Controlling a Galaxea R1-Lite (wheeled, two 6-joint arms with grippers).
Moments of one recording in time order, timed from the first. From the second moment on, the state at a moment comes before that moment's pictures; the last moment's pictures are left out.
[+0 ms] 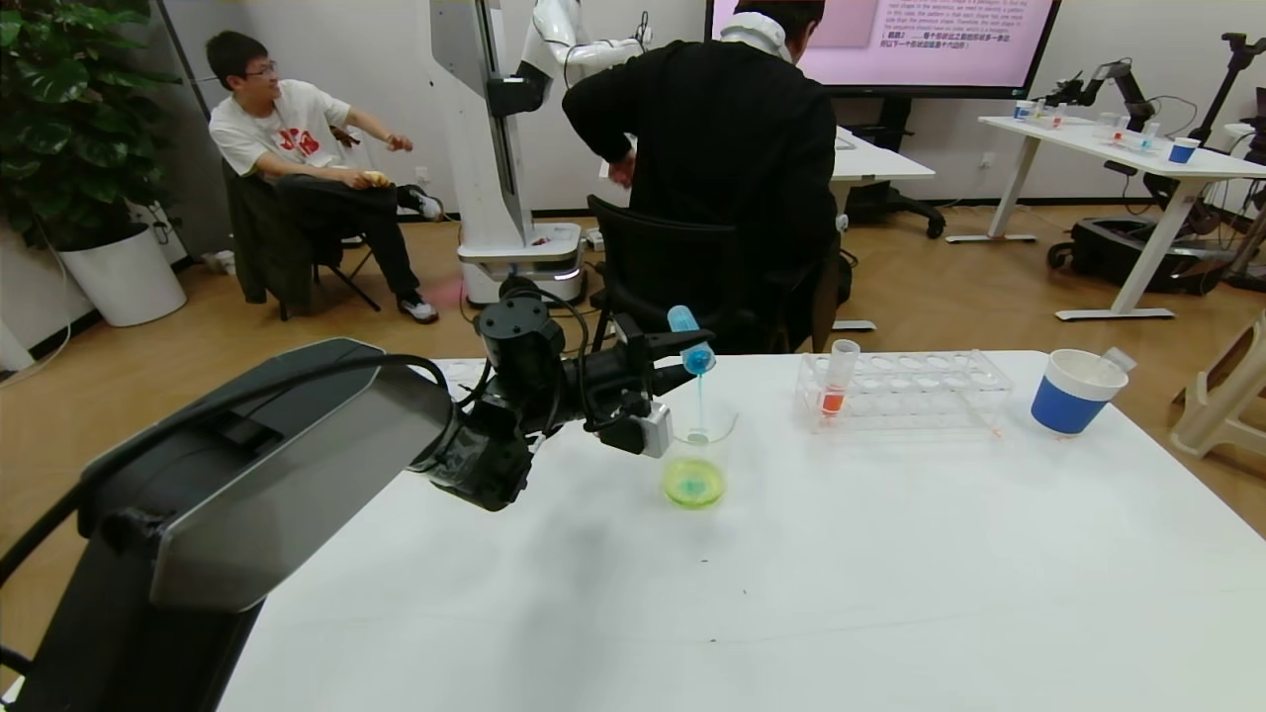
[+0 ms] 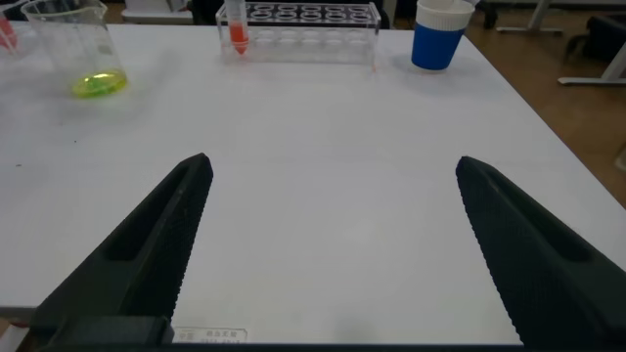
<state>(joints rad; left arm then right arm) -0.44 2.43 -1.41 -1.22 -0.75 1.44 0.01 0.00 0.00 0.00 -0.01 0.01</state>
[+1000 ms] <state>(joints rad) -0.43 2.44 -1.41 -1.23 -0.74 1.74 0.01 0.00 0.00 0.00 -0.01 0.01</state>
